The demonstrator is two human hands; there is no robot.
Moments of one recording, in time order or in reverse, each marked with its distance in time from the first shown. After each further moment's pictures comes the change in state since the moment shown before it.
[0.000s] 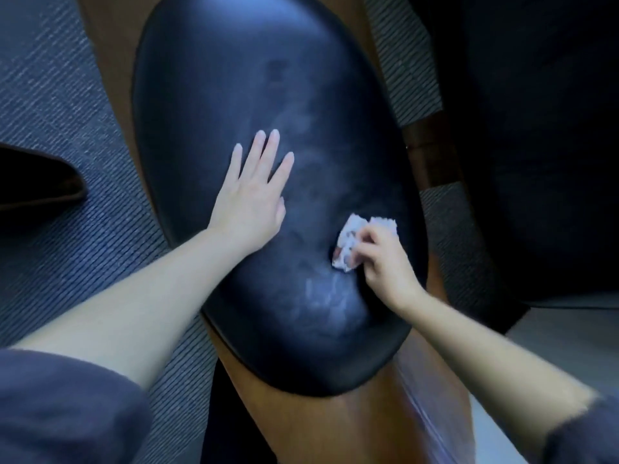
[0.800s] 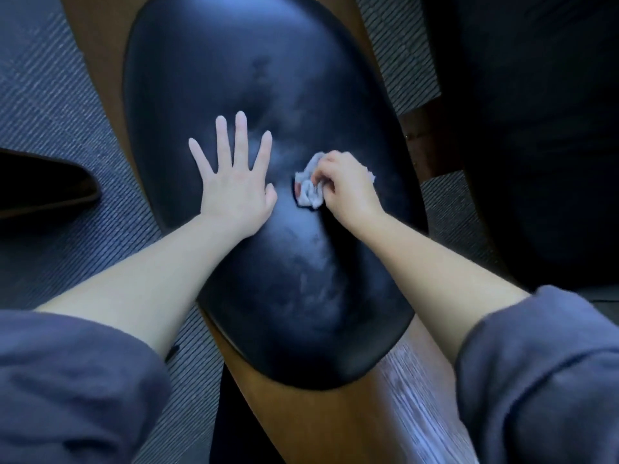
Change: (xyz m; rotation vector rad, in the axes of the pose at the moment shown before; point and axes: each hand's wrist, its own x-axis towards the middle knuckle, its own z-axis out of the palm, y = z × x) left_hand 0.015 0.002 0.000 0.098 -0.121 -0.231; right_hand 0.112 -0.020 -0.005 0.055 0.139 -0.119
